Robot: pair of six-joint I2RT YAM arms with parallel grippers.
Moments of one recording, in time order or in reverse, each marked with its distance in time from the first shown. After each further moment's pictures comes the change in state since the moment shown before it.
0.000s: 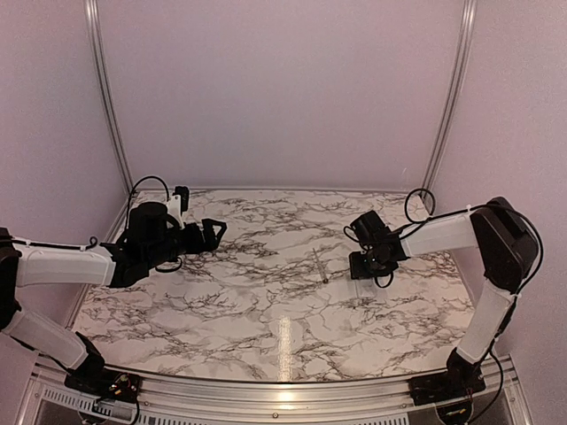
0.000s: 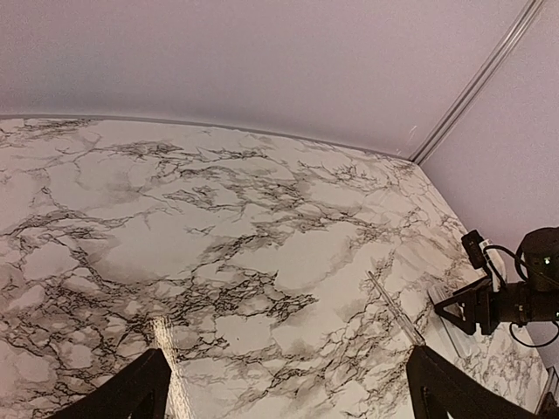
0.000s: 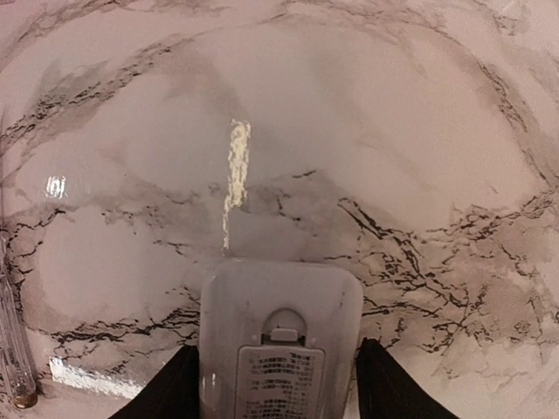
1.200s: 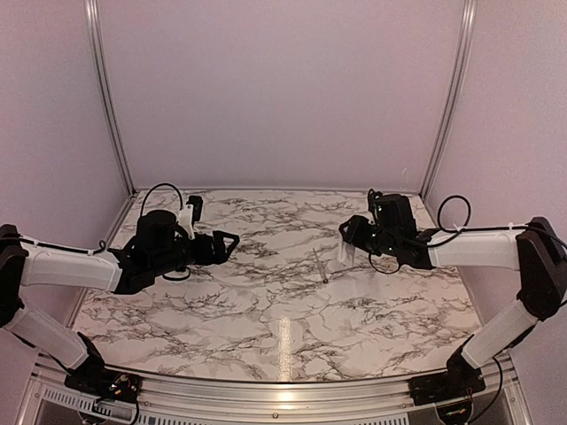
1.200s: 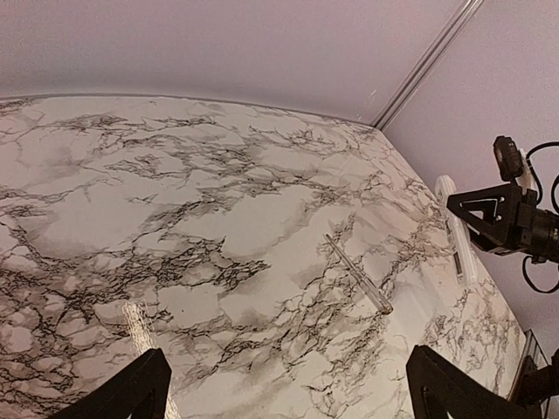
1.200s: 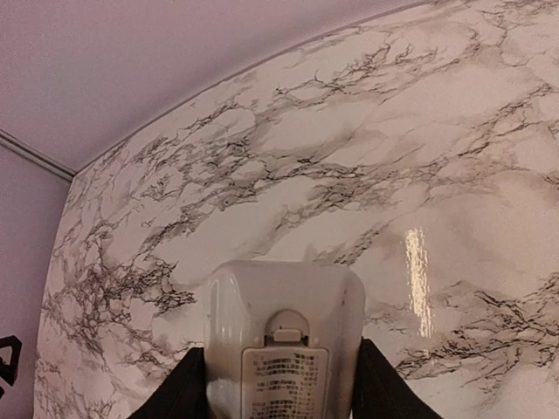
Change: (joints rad) left arm -0.065 0.030 -0.024 0.041 0.069 -0.014; right arm 0.018 -0.277 -0.141 0.423 -0.166 0.303
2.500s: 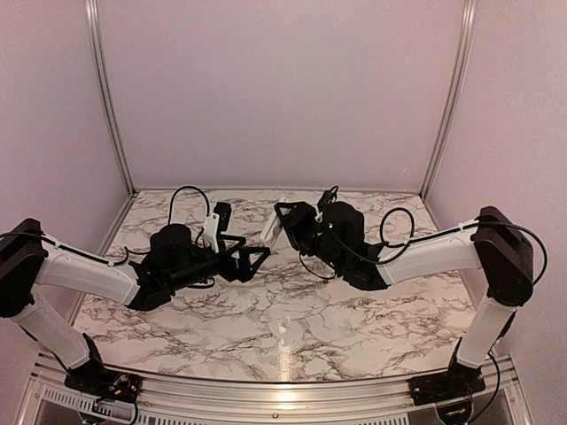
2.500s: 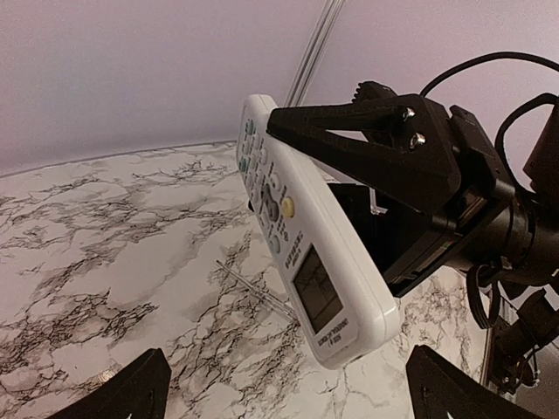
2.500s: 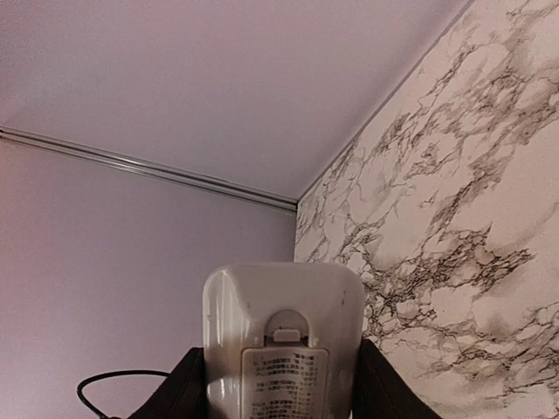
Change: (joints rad) left arm -0.182 0.112 -0.006 0.313 0.034 0.124; right arm 0.363 0.242 0.156 0.546 0.173 0.560
